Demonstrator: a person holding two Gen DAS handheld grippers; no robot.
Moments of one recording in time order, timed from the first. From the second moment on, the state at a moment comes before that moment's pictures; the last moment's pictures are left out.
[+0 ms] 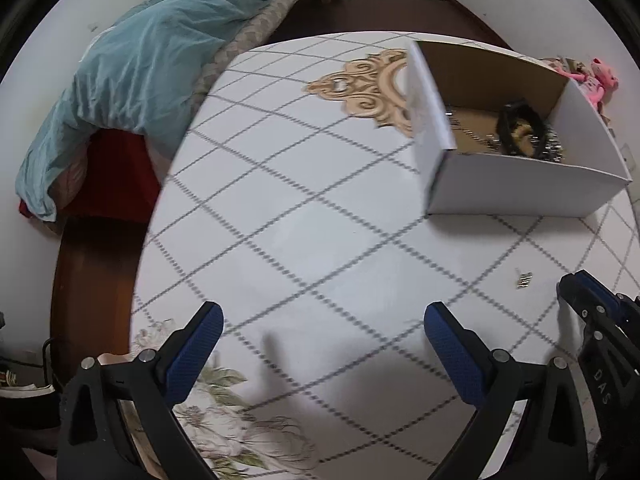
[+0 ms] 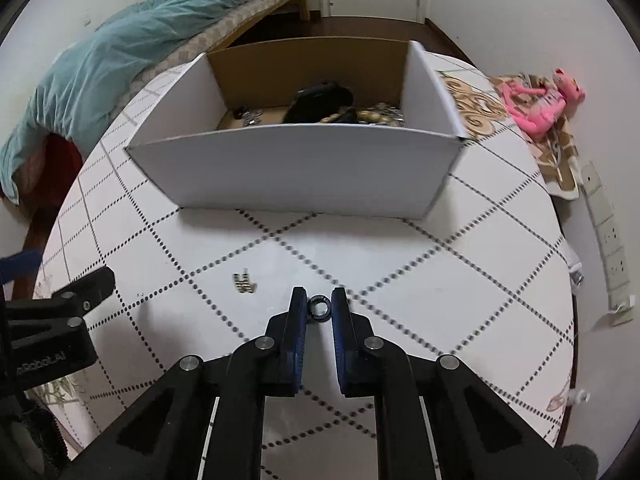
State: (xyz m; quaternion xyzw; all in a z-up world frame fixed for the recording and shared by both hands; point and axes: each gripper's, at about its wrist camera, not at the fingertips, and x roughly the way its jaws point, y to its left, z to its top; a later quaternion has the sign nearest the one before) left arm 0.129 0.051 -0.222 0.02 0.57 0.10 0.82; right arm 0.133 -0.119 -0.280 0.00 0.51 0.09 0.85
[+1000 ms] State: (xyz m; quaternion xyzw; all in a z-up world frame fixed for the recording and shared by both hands) left arm 0.150 -0.038 -0.233 -0.02 0.55 -0.04 0.83; right arm 0.127 -0.203 -0.267 0.06 0.50 0.01 0.86
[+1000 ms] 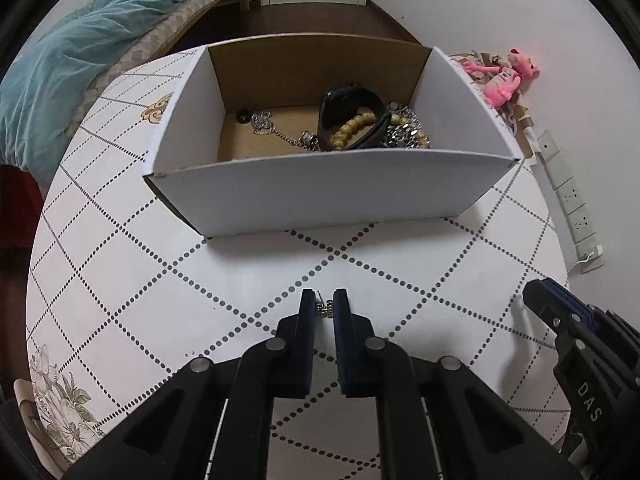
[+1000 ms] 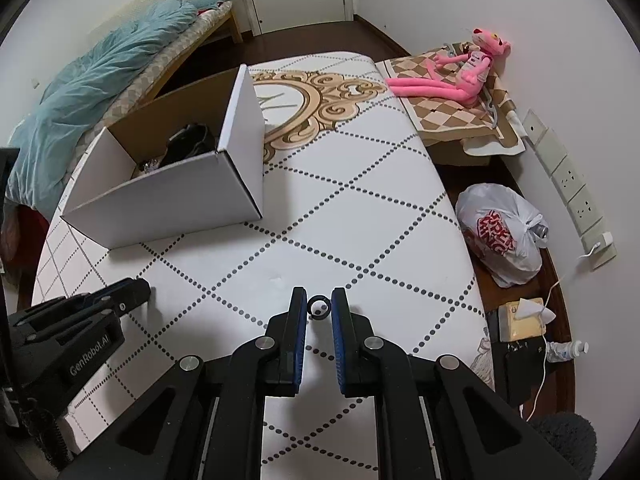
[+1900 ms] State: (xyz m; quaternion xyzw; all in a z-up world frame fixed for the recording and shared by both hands) left arm 0.273 0.035 -0.140 -0.10 0.59 -0.08 0.80; right arm 0.264 -0.125 -0.228 0.23 0.59 0.23 0.74
